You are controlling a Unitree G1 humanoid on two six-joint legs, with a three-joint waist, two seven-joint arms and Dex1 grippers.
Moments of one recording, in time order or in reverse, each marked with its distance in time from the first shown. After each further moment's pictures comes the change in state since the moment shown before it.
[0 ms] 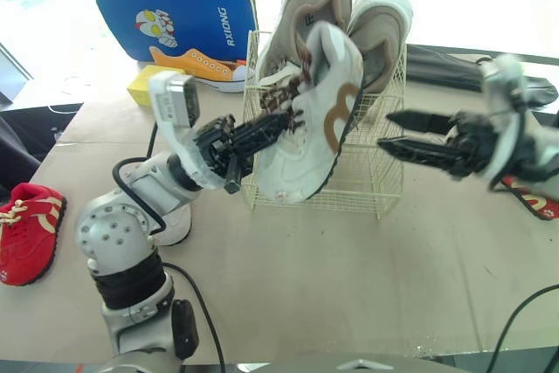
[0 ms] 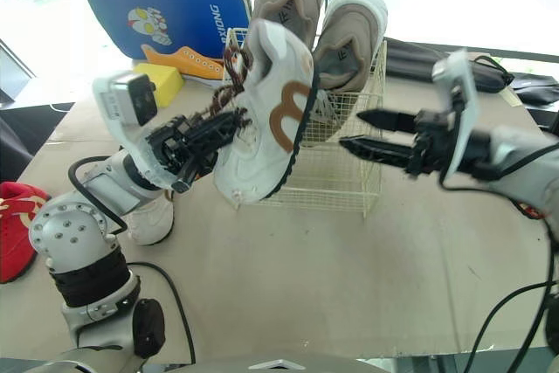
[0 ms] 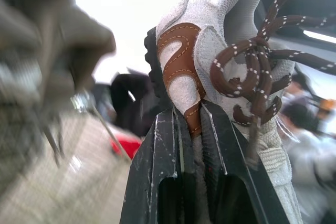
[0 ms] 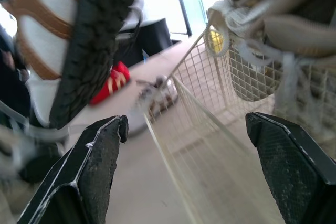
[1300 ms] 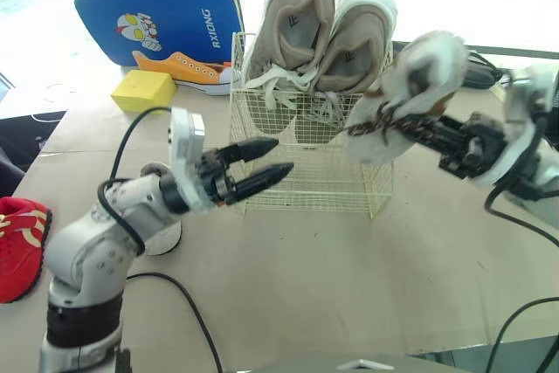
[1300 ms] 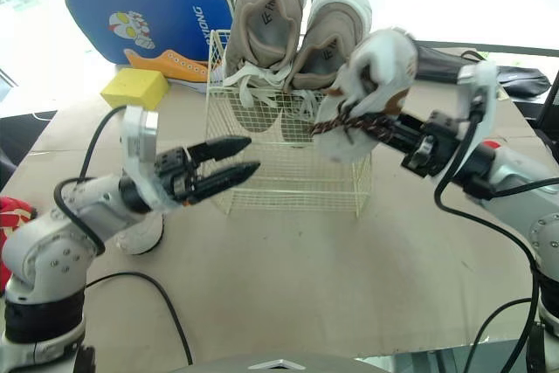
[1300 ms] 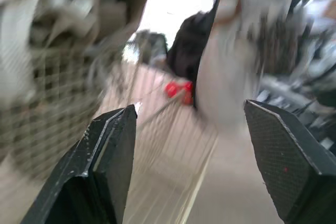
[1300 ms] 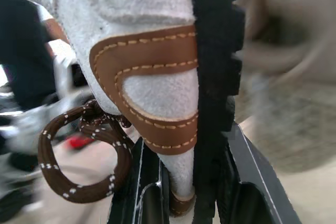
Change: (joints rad) left arm 0.286 0.357 -0.125 -0.069 0.153 -0.216 -0.107; right arm 0.113 -0.024 -0.126 -0.087 -0.243 -0.192 0.173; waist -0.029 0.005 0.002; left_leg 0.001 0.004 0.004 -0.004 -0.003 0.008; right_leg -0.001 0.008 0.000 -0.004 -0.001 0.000
